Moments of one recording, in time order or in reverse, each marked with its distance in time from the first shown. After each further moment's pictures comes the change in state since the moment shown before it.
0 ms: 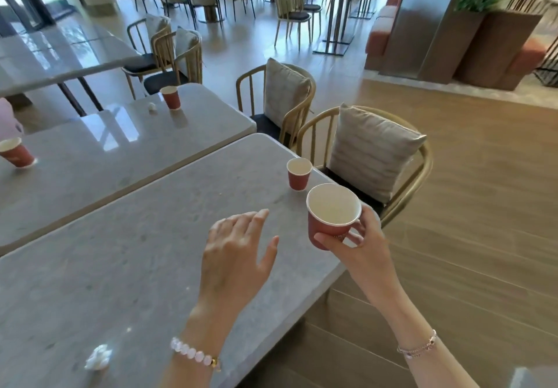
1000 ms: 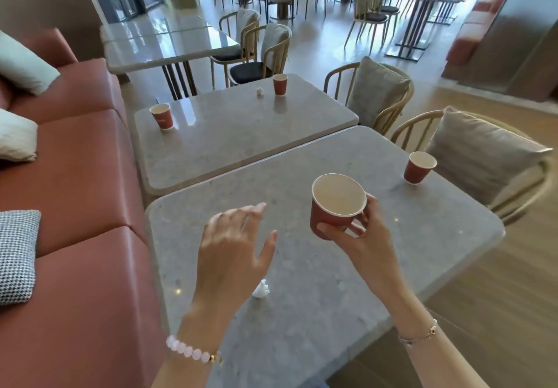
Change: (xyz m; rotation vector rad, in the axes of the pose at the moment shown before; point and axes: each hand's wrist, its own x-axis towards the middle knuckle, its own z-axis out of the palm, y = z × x) left_hand -0.132 -0.234 -0.136 0.097 0.081 -0.171; right_hand -0.102 -0.074 0.253 0.189 -0.188 -0.077
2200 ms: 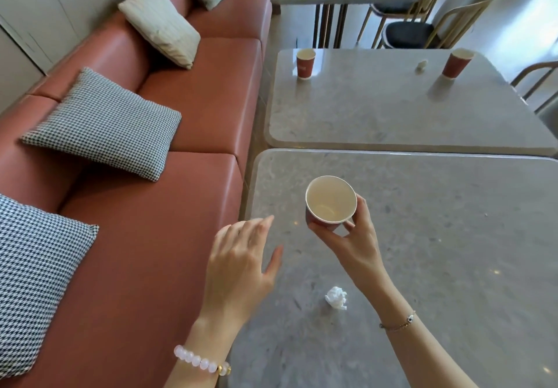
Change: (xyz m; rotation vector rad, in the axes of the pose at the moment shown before) left_hand -0.064 -0.102 0.009 0.158 0.008 -0.477; right_hand 0.040 0.057 0.181 0.050 -0.544 0.049
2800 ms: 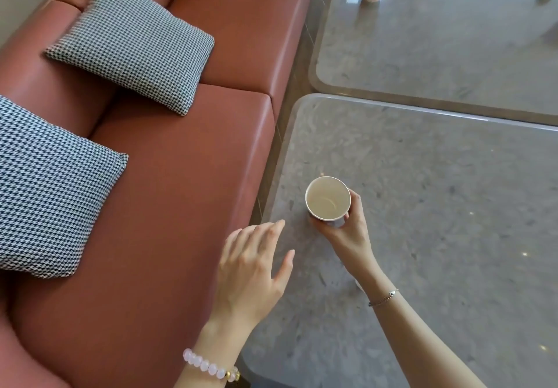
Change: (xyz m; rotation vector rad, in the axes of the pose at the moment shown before) left_hand -0.047 -0.026 0.044 0.014 -0.141 -0.214; right_hand 0.003 0.103 0.054 -0.057 -0.198 0.254
